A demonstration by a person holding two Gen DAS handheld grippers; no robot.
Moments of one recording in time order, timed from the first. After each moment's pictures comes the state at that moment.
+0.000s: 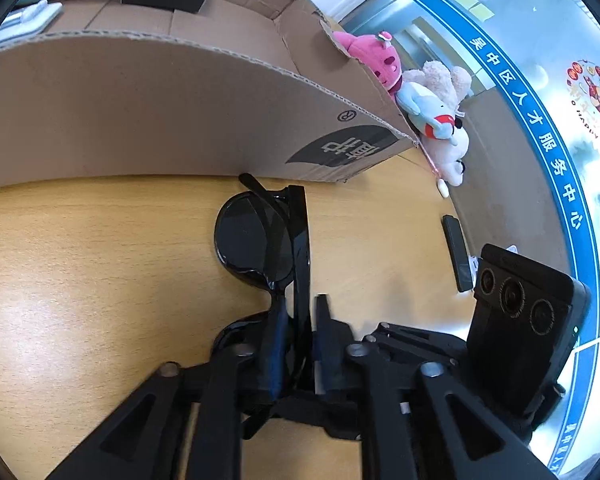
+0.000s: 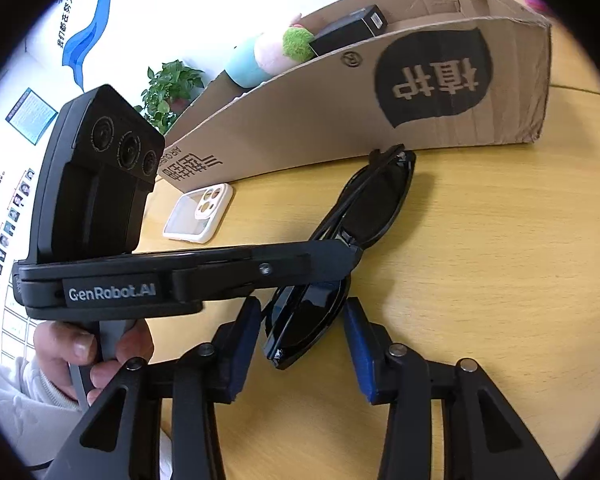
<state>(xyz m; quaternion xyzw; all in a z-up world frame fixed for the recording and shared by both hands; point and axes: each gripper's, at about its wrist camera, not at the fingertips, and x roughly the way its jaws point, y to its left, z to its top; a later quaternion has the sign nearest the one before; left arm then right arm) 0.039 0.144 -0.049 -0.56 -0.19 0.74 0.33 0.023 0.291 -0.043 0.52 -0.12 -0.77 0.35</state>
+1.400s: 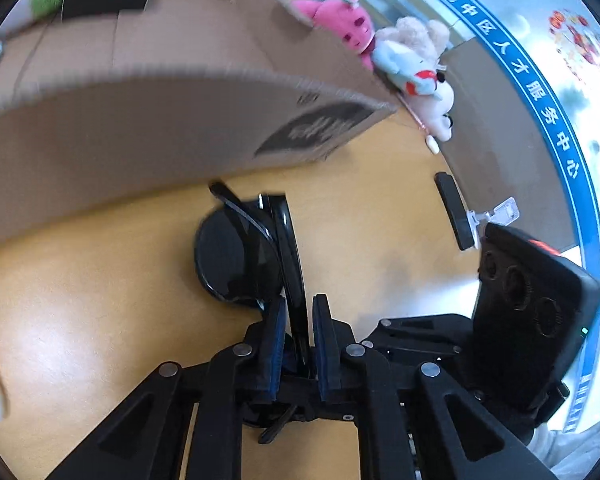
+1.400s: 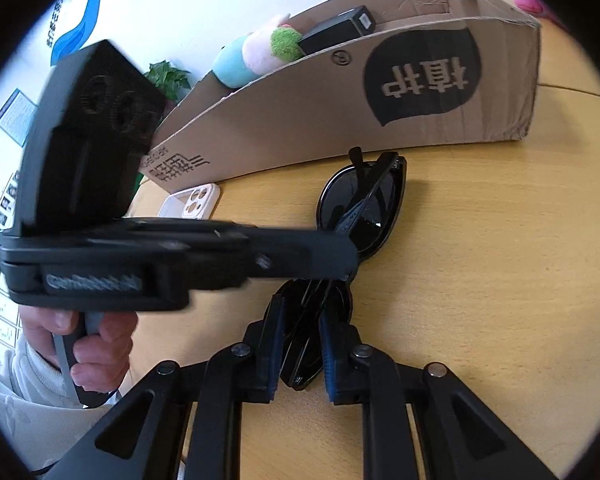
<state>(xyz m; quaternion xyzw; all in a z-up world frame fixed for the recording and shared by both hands) 0.025 0.159 -0.050 -0.58 -0.12 0.71 0.38 0.048 0.312 -0.035 0.51 -0.11 -0.78 0.33</state>
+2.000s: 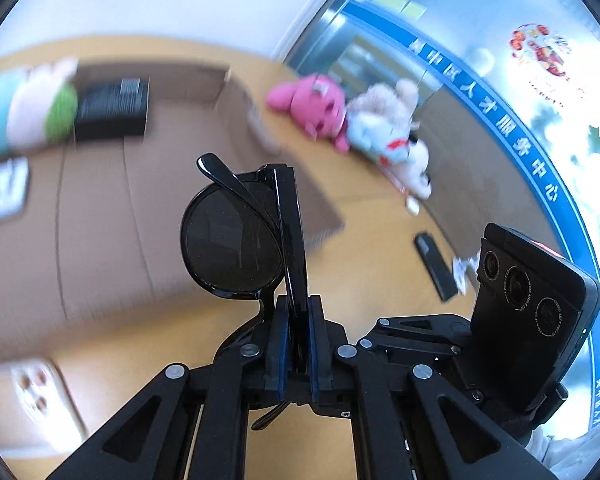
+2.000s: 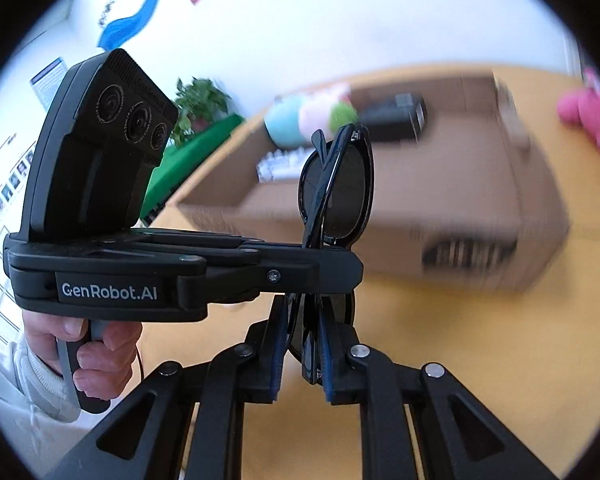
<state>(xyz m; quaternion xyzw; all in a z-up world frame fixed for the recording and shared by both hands) 0.013 0.127 0.062 -0.46 -0.10 0.80 0.38 0.048 0.289 0.046 0.41 -0.05 -0.83 0.37</state>
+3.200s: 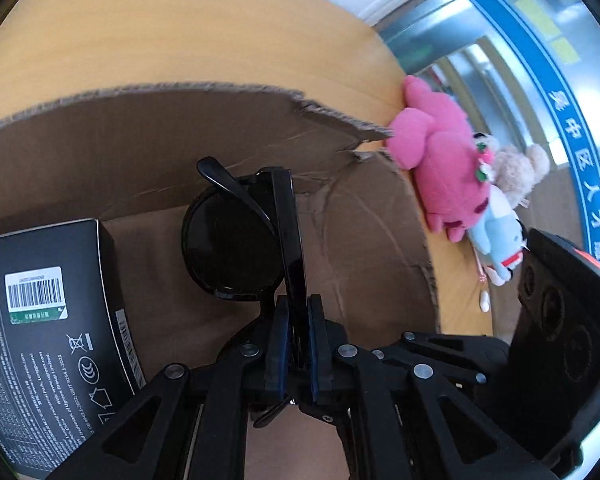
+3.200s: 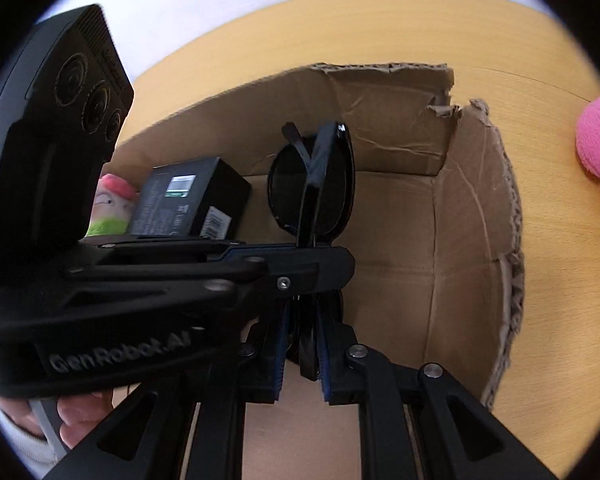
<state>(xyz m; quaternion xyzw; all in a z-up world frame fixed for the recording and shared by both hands) -0.331 0.215 -0.028 -0.62 -0.14 0.71 0.31 -0.278 0.281 -0.011 0.59 -0.05 -0.78 0.22</state>
